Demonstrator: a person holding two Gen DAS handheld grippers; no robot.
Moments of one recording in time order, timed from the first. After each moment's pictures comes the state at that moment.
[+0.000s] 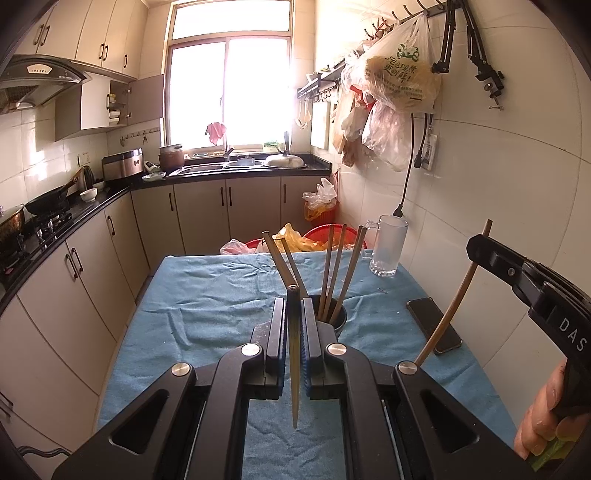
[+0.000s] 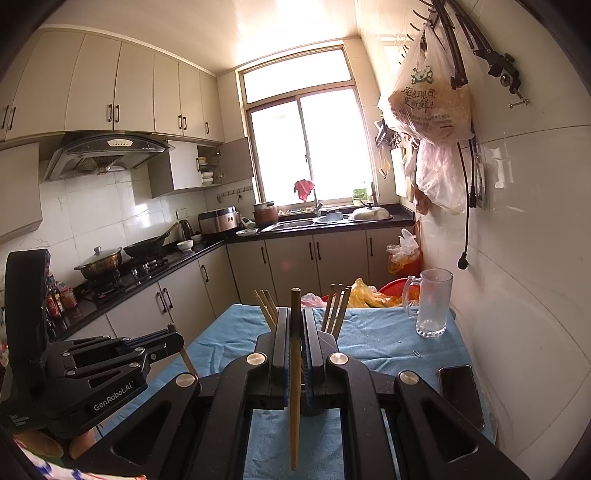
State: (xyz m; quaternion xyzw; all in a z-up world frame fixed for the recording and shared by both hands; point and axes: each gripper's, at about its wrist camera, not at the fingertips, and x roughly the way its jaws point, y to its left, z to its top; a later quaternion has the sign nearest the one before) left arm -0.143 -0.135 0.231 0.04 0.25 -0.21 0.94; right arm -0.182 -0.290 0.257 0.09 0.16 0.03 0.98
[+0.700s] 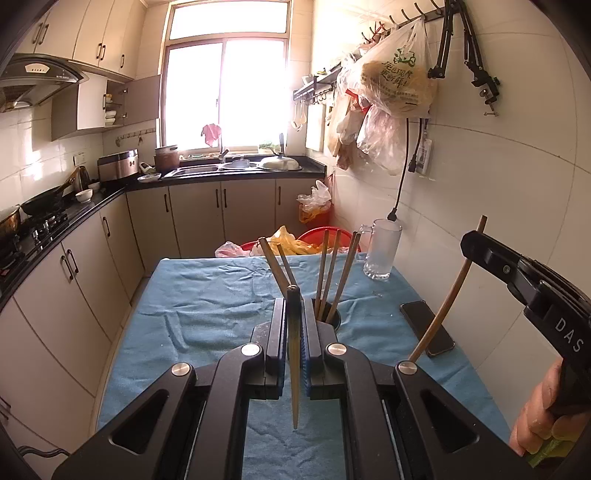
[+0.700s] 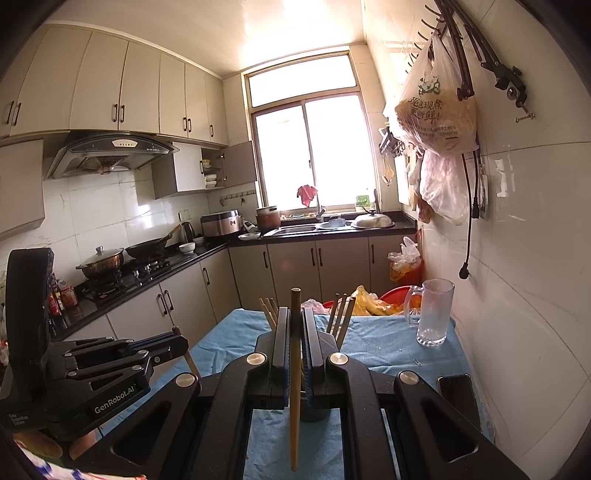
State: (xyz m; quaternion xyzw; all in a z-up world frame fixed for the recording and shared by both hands) left arm -0.139 -0.136 0.239 0.04 0.25 -0.22 0.94; right arm -0.183 -0.284 0.270 0.08 0.15 0.03 0.99
